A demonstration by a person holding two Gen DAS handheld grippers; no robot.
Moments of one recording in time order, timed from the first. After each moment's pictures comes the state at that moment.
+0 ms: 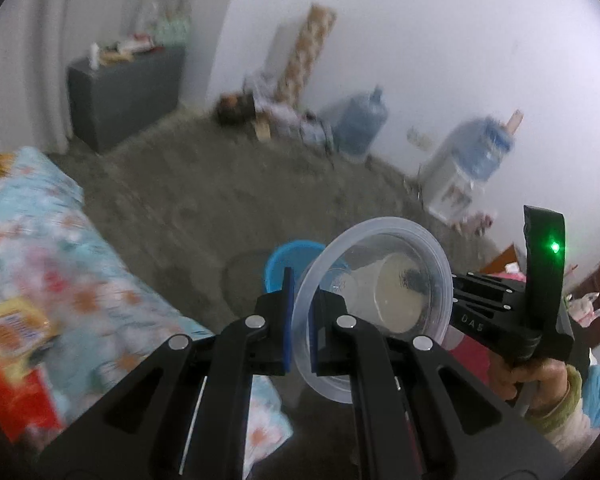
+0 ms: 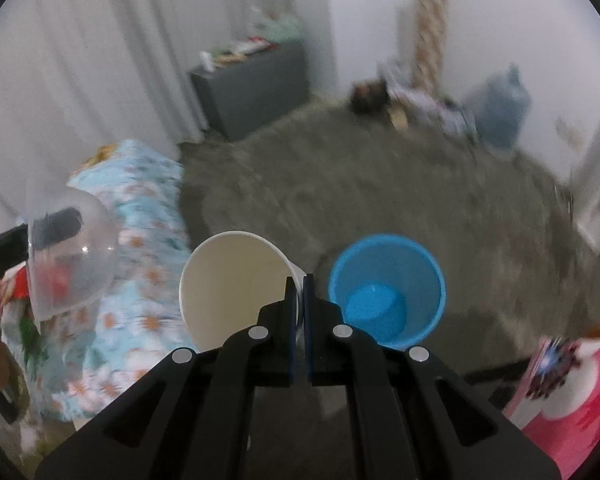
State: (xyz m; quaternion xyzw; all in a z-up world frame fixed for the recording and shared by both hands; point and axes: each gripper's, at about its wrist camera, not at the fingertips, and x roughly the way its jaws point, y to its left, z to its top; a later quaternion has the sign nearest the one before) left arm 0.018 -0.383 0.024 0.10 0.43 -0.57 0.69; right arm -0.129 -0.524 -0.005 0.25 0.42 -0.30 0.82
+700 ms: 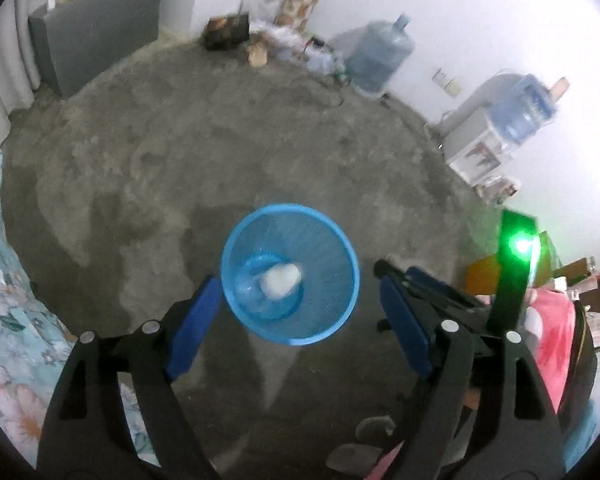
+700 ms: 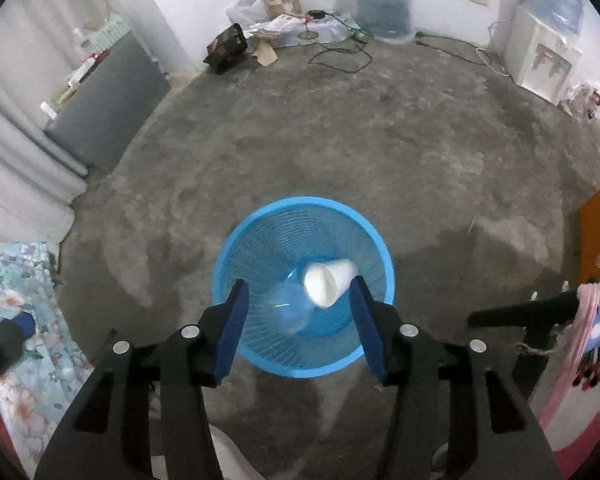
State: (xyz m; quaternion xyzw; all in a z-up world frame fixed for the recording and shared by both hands) left arm -0.004 -0.561 -0.085 0.15 0.51 -0.53 0.66; right arm -0.156 -0.671 -0.146 0.39 0.40 -0.43 0.71
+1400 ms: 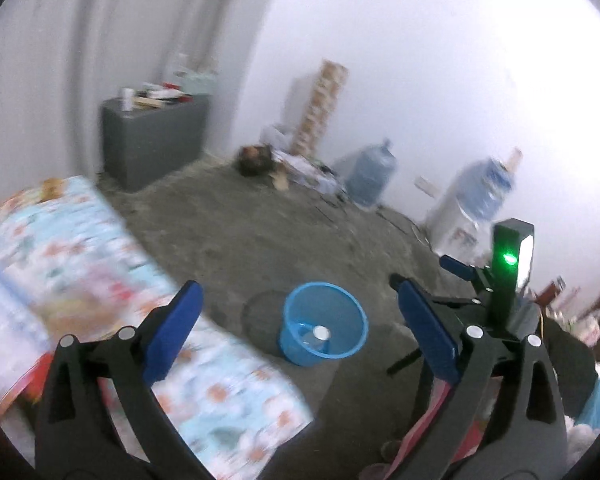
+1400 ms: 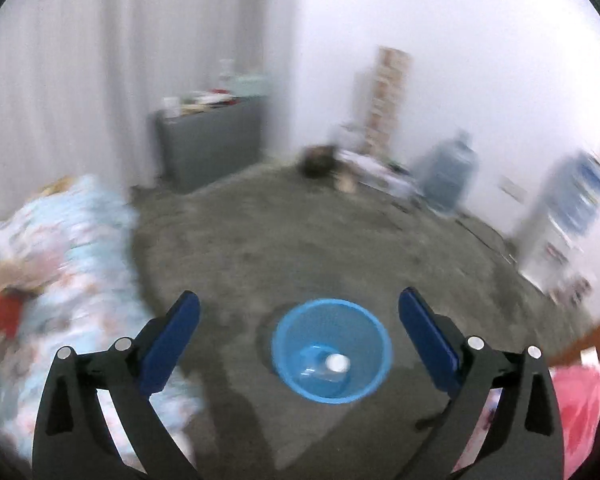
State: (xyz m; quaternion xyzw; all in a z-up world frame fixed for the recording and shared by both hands) left arm 0.012 -0.250 0.098 0.04 0.35 -0.53 0.77; right arm -0.102 -0.465 0.052 0.10 0.34 -0.34 0.87
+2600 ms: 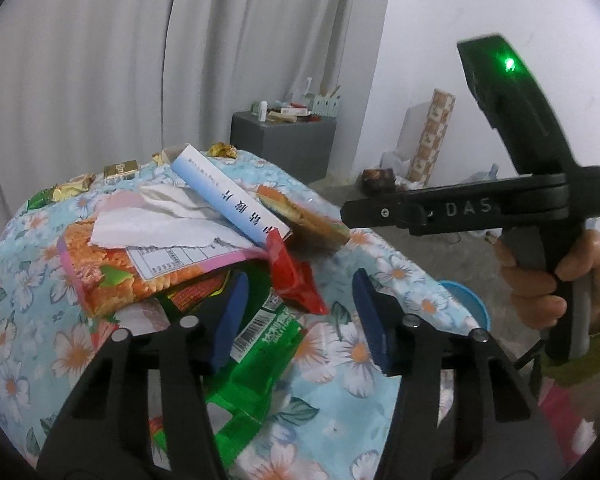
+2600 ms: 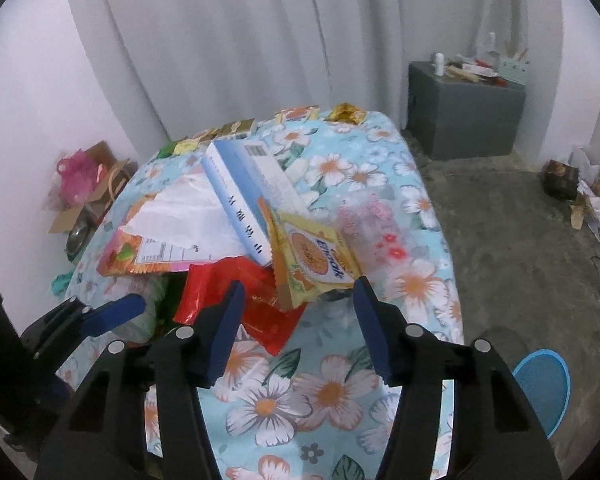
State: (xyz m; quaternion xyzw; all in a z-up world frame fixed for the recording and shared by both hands) left arm 0.049 -0.101 0.001 0.05 0.30 -0.38 0.88; right arm 0.094 -0.294 0.023 0.10 0.43 0.02 0.90
